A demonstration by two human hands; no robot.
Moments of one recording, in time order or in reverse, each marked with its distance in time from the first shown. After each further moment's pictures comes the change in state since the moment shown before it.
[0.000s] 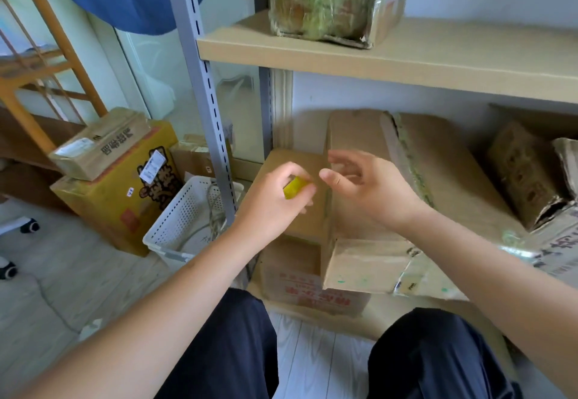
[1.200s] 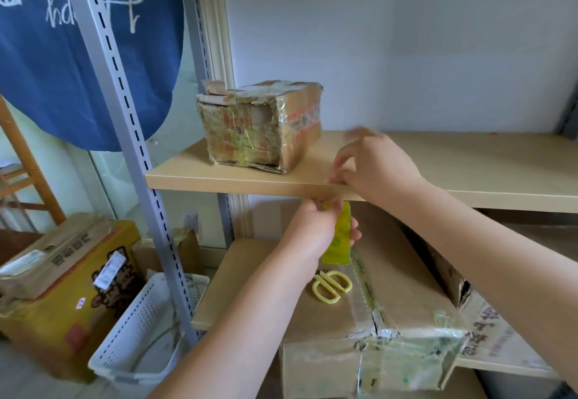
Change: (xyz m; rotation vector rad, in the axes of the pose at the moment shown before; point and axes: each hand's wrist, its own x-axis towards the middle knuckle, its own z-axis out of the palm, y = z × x) left_hand 0.076 0.169 0.068 -0.741 -0.103 -0.359; right_hand 0.063 -0.030 -0.173 -0.536 0.323 -0.039
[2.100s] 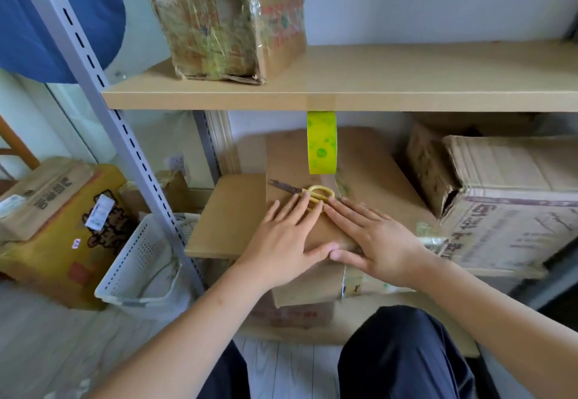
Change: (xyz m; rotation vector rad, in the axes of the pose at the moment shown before) left_hand -0.007 -0.147 -0.080 1.699 -0.231 0.556; right_hand -0.187 0.077 0.127 -0.117 -0.469 -0.330
